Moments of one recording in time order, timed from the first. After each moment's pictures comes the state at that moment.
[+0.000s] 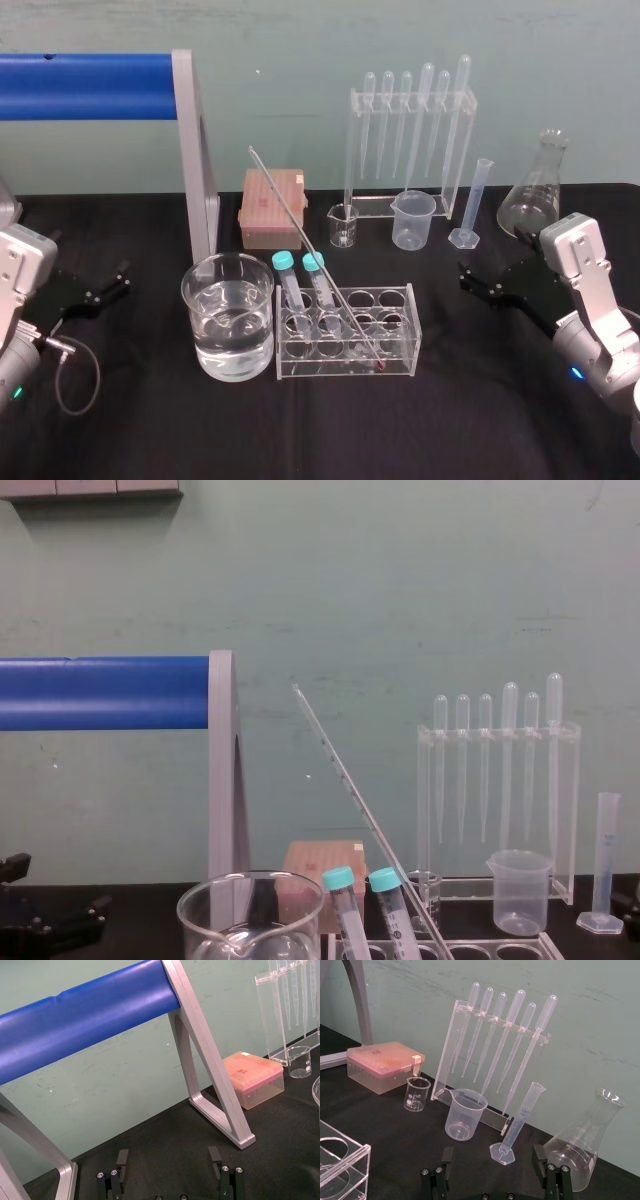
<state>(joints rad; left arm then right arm) -0.20 0.60 0.45 -1.41 -0.25 -0.12 0.03 0.20 0.60 -0.45 -1.41 0.25 -0.12 -0.03</state>
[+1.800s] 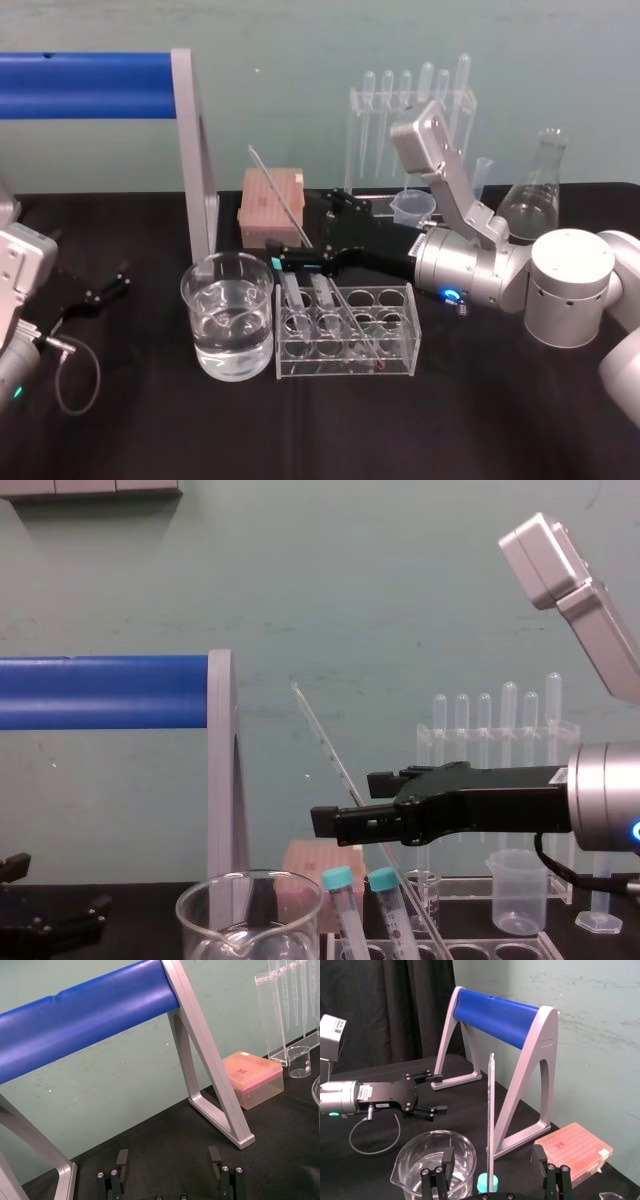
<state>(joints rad) -0.20 0.60 0.45 -1.41 -0.25 -0.12 0.03 0.50 0.44 -0.58 -1.45 0.43 0.18 0.53</state>
